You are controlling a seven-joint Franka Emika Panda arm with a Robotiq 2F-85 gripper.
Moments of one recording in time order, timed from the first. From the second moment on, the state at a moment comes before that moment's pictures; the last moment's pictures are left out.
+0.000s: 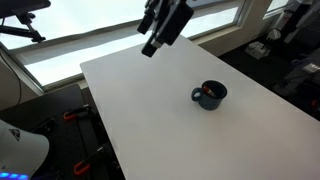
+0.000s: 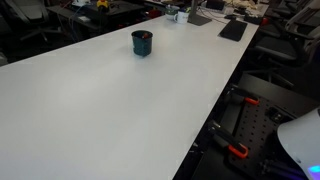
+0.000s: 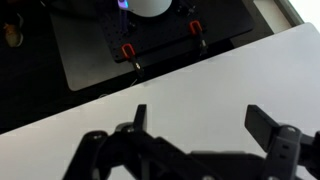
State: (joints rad) arm -0.10 0.07 -0.18 -1.91 0.08 1.38 0.09
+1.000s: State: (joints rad) arm -0.11 0.32 -0.15 -1.80 -0.02 1.73 0.08
